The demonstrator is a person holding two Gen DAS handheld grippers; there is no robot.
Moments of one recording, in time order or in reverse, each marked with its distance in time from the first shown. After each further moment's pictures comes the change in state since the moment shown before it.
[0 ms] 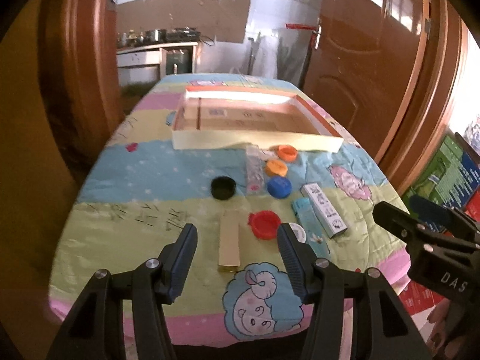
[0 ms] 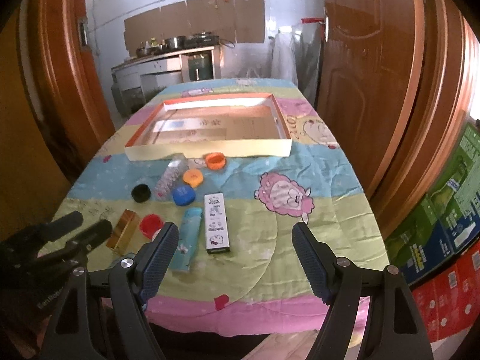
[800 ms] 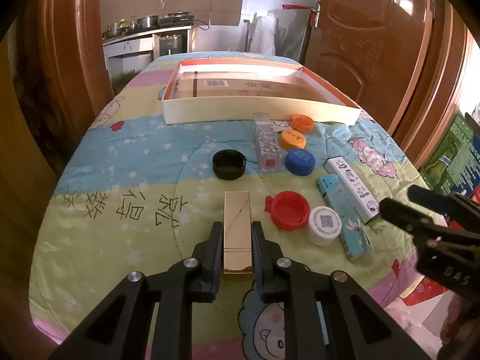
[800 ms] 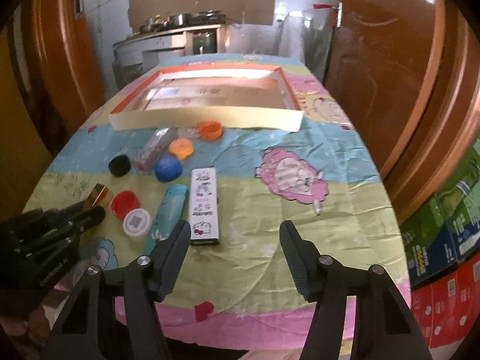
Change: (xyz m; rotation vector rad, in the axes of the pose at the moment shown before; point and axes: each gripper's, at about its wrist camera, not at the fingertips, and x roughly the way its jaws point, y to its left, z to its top) left arm 0.046 0.013 -0.008 0.036 0.081 0.017; right arm 0.053 0.004 -0.011 -0.072 0.102 -0.003
